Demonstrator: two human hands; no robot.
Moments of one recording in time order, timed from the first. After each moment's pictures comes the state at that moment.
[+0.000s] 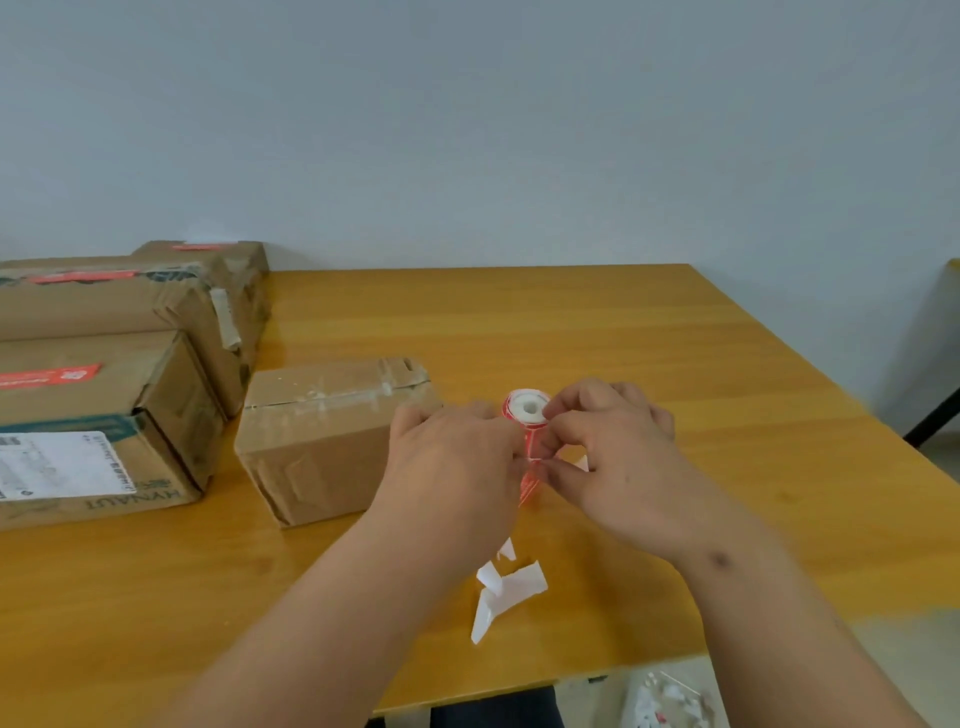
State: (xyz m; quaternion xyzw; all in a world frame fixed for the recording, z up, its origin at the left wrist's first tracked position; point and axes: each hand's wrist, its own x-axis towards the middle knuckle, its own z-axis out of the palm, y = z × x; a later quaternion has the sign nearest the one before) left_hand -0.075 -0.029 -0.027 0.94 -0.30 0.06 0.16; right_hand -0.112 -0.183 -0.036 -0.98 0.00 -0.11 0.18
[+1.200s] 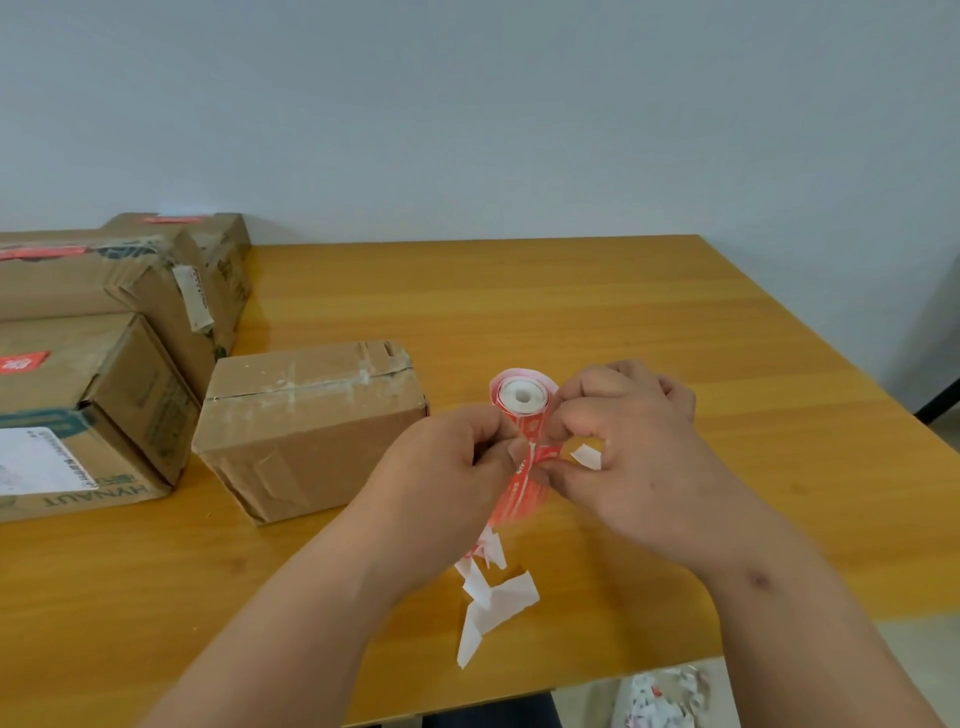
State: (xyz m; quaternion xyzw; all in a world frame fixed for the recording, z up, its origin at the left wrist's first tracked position) left_hand -0.074 -0.024 -0.033 0.85 -0.23 -0.14 0.46; right_hand -0.112 -0.194 -0.034 -0.97 -0.05 -0.14 0.21
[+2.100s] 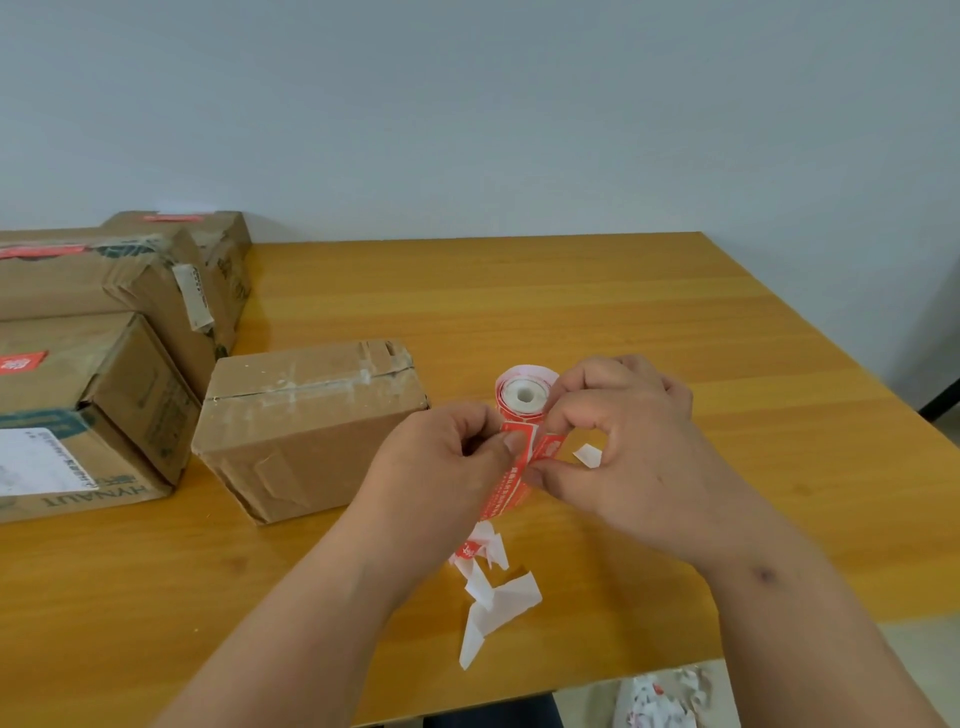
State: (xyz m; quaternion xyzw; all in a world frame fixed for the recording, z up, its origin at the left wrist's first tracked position) left_hand -0.075 -0.025 -0.032 0.81 -0.17 -0.14 0.55; right_hand -0.111 -0.190 -0.027 -0.96 -0.04 -0.14 0.25
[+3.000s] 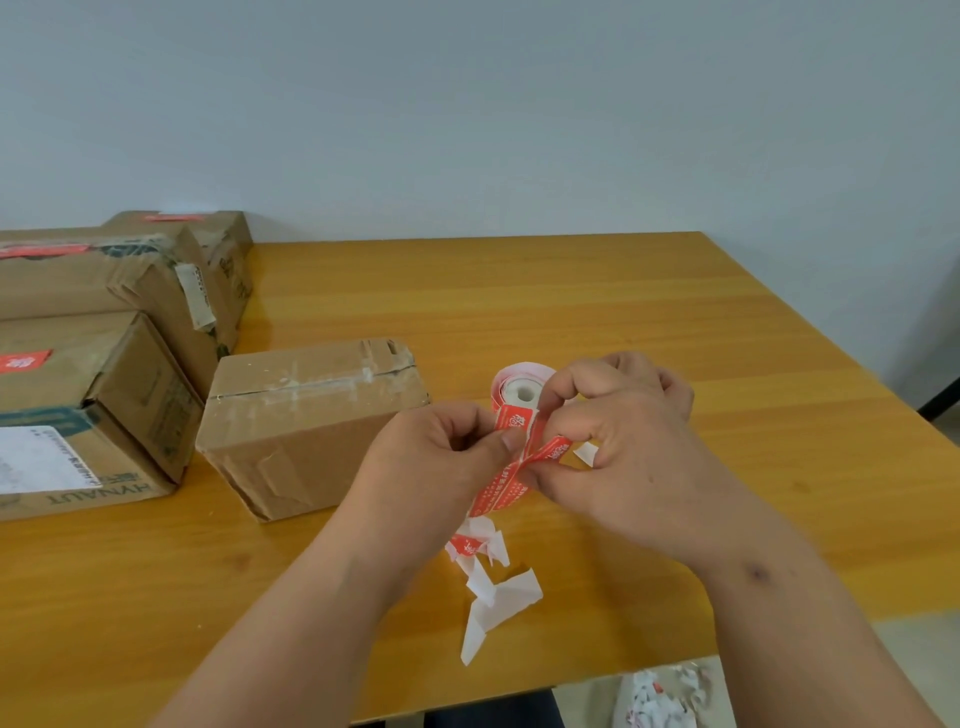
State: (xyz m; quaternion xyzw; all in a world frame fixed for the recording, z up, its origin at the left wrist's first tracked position) left_hand -0.074 -0.021 -0.036 0.76 -0.15 -0.17 0.61; right_hand -0.111 -0.185 -0.029 -0.96 -0.05 -0.16 0.22
